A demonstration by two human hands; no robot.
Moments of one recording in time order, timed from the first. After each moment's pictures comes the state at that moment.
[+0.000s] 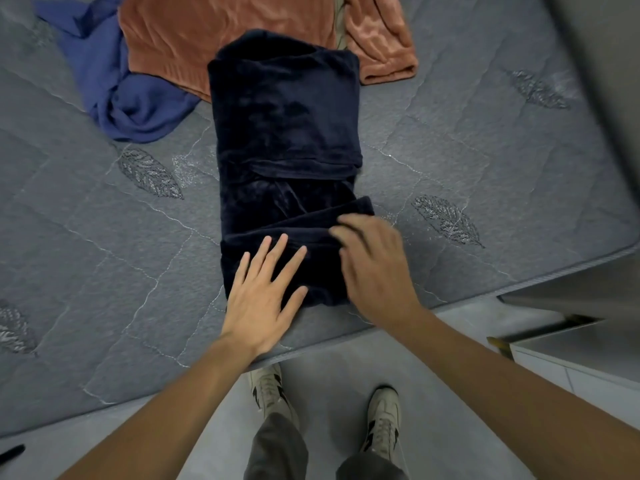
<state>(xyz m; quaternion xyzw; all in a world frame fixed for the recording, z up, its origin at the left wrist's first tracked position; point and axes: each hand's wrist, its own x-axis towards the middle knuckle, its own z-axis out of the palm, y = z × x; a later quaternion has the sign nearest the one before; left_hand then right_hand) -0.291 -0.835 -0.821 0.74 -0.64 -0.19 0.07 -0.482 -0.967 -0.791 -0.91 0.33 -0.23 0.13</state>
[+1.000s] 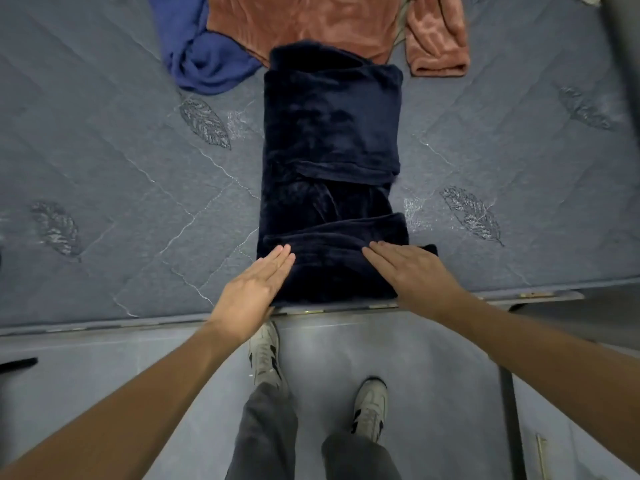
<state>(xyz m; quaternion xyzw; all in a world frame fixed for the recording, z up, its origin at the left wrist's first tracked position) -0.292 -0.741 -0.820 0.73 -0.64 -0.22 0.01 -0.555 -0.965 -0.805 -0.99 0.11 0.06 0.04</state>
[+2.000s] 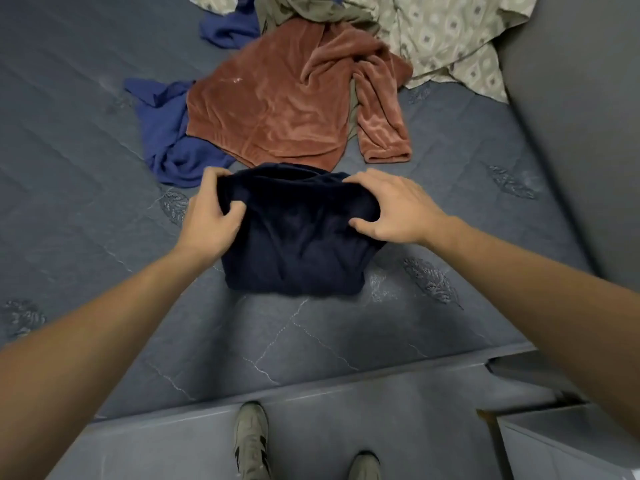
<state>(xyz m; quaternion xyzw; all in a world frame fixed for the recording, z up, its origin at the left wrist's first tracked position) -0.185 -0.941 -0.696 0.80 -0.38 -0.21 0.41 -0.446 -1.138 -0.668 -0.95 0.27 0.00 0.16</state>
